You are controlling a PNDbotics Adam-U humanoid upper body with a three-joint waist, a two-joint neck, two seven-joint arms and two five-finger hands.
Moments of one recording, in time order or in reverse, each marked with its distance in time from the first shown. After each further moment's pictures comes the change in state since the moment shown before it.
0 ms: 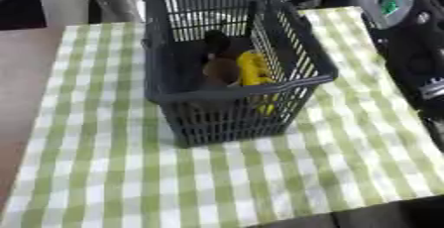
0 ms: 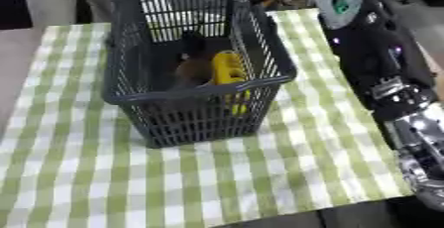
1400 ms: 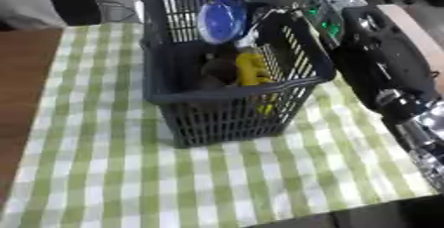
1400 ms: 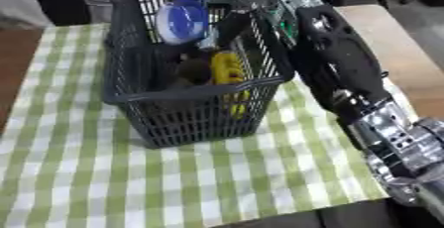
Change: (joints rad) left arm 0.000 0.000 -0.006 0.005 0.001 -0.001 -0.006; right arm -0.019 0.069 0.052 0.153 0.407 -0.053 -0.003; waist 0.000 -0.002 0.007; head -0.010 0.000
